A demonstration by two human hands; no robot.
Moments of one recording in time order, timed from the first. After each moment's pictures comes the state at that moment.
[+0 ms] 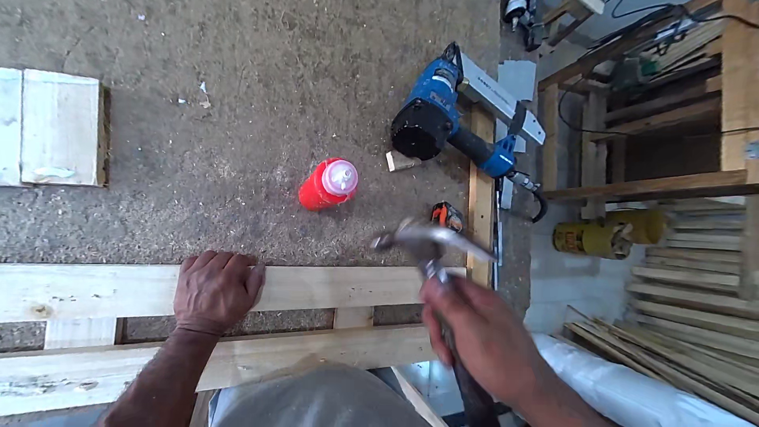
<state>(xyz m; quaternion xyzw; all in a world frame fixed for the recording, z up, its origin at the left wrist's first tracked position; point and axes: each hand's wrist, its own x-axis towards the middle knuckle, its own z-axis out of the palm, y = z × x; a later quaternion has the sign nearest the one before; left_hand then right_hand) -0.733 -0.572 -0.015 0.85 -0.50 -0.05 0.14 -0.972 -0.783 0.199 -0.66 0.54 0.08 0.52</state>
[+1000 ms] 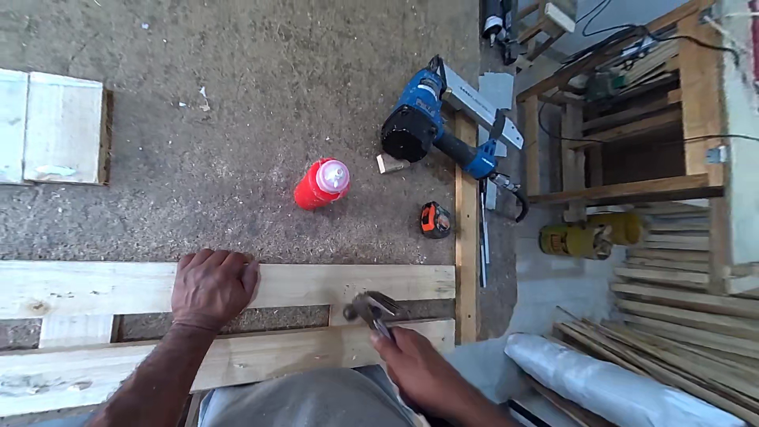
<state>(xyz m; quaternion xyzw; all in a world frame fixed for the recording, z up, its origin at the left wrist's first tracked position) -0.734 -0.568 -0.016 0.85 -0.50 -0.04 0.15 -1.009 -0.733 0.150 -0.59 0.56 0.32 0.49</state>
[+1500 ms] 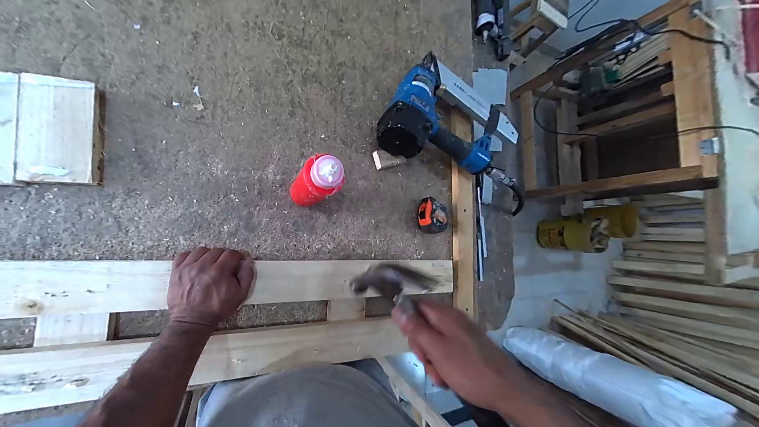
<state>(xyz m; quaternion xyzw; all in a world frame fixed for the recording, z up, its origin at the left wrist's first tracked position) -0.732 -0.566 -0.018 0.86 -0.49 -0.03 0.15 -0.992 -0.763 0.200 -0.66 0.52 0.25 0.48</state>
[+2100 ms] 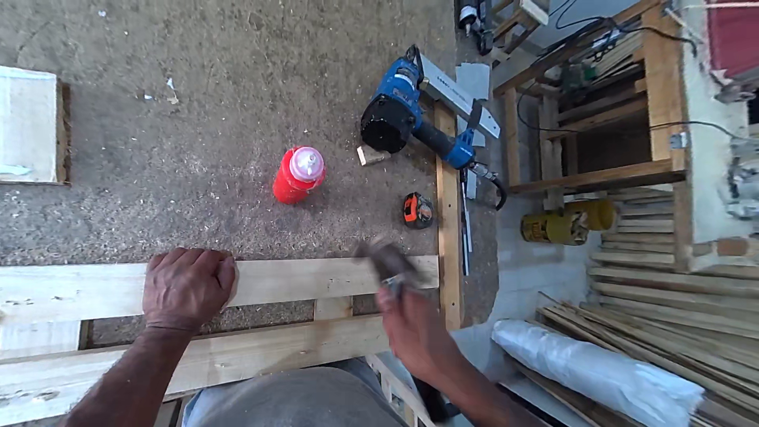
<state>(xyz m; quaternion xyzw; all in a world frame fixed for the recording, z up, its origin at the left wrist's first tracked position) -0.733 -0.568 -0.016 0.86 -0.49 -0.04 0.15 -1.008 -0.752 0.163 -0.69 0.55 0.17 0.43</state>
